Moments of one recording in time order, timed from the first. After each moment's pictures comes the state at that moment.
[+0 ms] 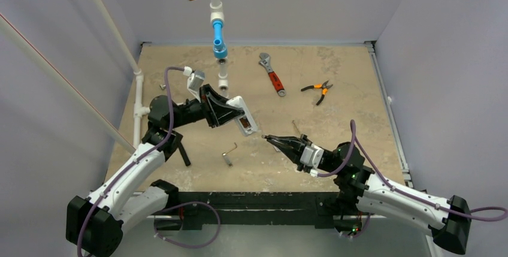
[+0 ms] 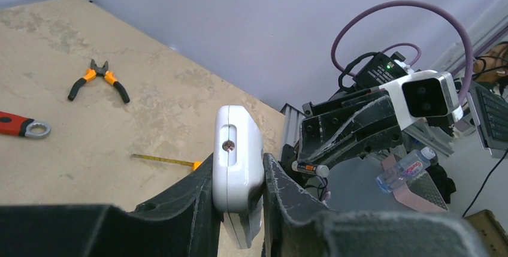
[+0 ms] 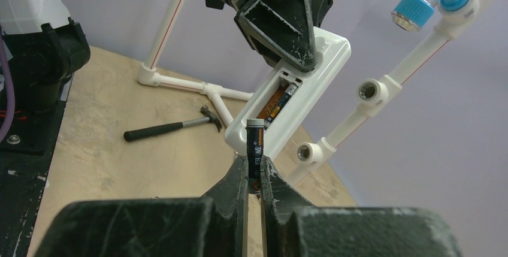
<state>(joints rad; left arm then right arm) -0.41 0.94 0.66 0.52 0.84 -0.67 1.01 0.58 0.31 0.55 -0.26 -0.48</state>
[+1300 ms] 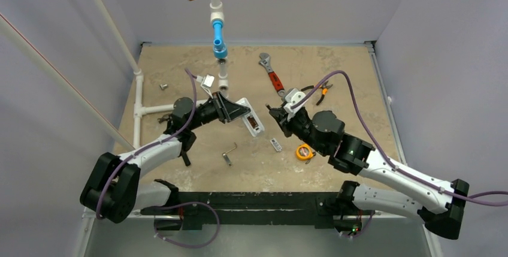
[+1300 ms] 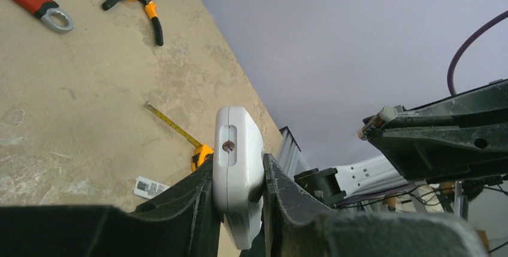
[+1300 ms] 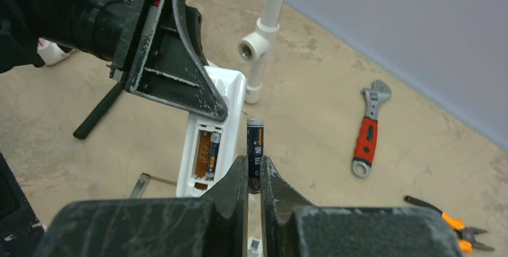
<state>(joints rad) -0.42 1.25 0.51 0.80 0.66 -0.97 1.01 0.87 0.81 -0.03 0.25 -0.10</state>
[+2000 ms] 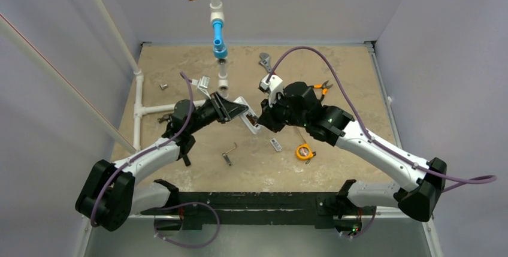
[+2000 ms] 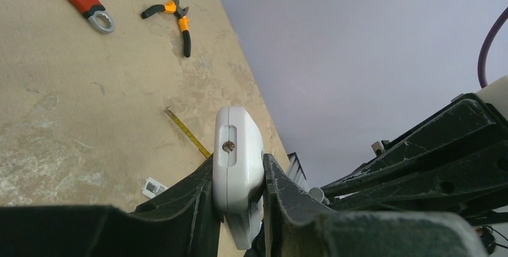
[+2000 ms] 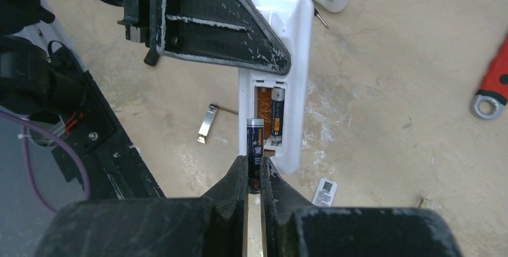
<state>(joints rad) -0.46 1.18 0.49 0.68 0.47 -1.01 0.87 1.20 1.14 -0.47 -0.09 0.12</state>
